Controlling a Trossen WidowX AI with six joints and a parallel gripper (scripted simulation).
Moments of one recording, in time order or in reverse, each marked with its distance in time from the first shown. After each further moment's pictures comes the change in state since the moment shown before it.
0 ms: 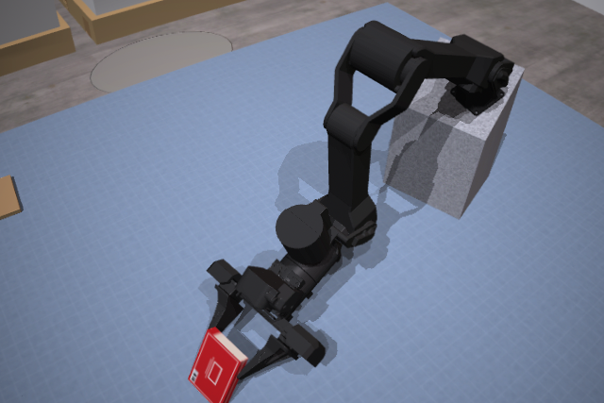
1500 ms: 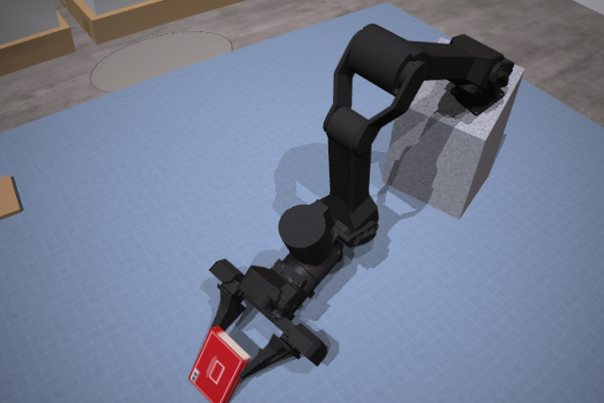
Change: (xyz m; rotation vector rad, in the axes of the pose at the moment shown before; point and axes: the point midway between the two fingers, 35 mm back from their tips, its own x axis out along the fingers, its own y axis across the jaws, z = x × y) arm -0.003 0.000 -0.004 0.000 -0.005 0.001
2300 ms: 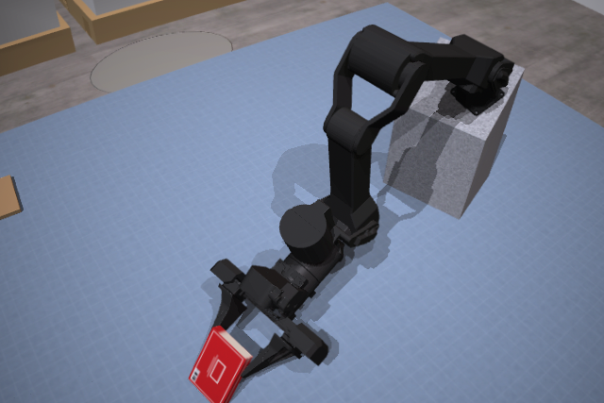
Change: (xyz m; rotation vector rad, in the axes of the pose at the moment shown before) arm -0.001 0.000 -0.002 0.000 0.002 0.000
